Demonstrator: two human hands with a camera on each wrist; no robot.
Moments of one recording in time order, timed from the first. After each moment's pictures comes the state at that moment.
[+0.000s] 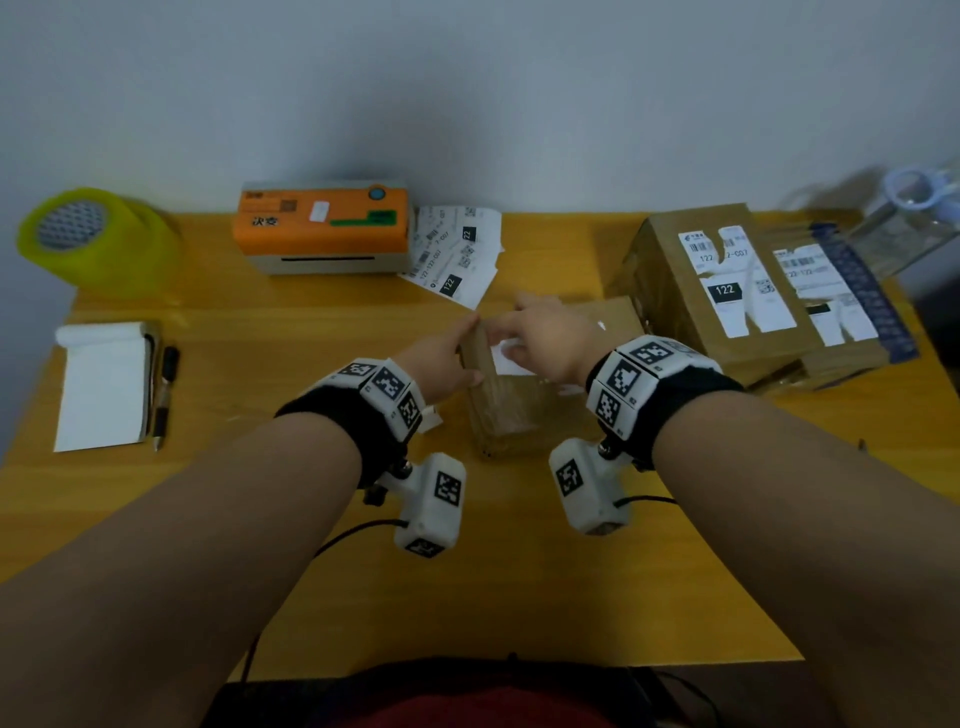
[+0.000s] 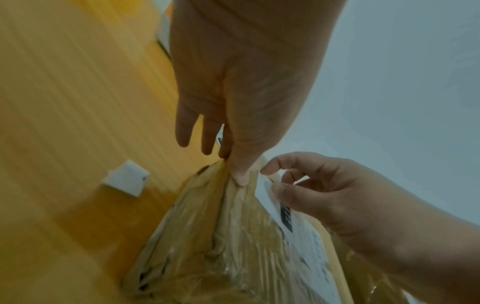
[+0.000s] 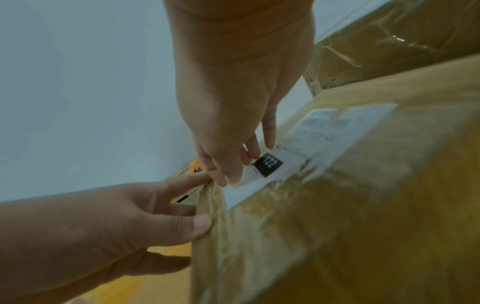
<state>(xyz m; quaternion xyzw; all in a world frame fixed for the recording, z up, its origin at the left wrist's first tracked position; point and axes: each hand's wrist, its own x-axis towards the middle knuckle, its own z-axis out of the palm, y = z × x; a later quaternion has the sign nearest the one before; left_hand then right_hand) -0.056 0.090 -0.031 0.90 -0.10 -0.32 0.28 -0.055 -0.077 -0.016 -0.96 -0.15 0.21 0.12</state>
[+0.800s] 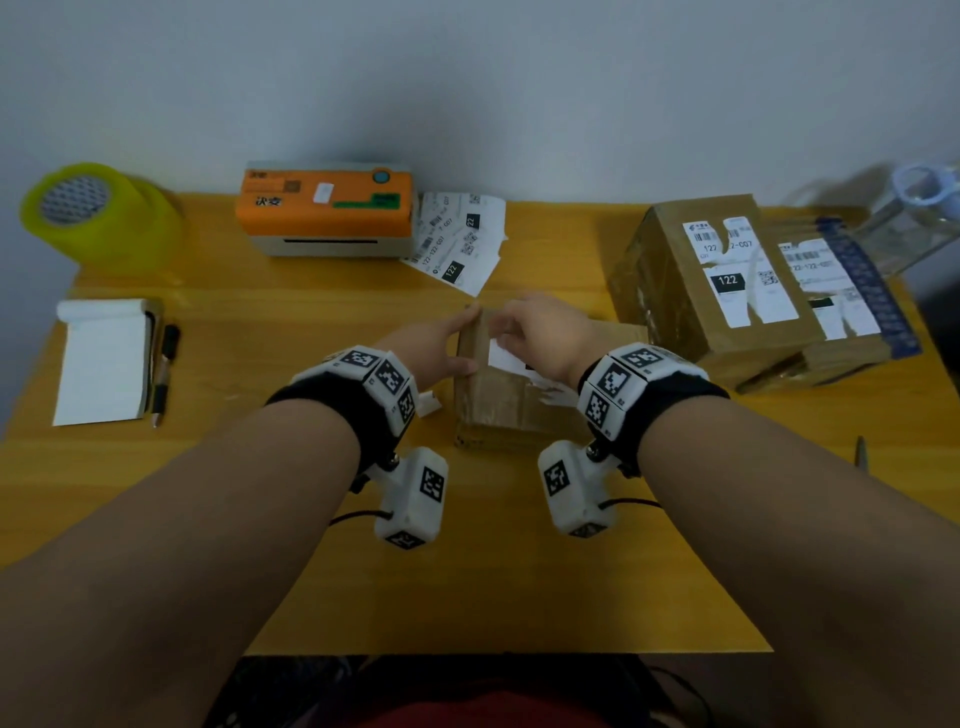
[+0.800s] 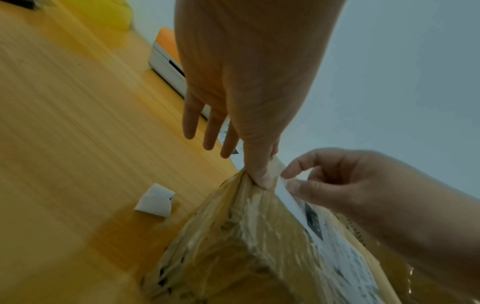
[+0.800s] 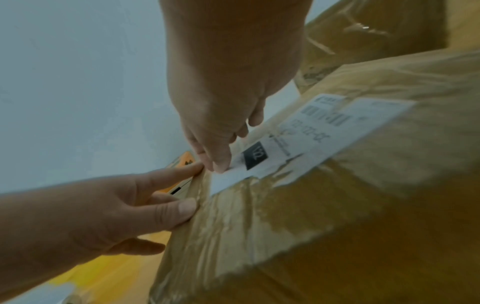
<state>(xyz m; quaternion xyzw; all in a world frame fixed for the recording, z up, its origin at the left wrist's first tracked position) -0.061 0.100 -0.025 0.92 -0.13 -0.31 0.19 -0.067 -0.071 -0.023 -0.96 -0.13 0.17 0.18</state>
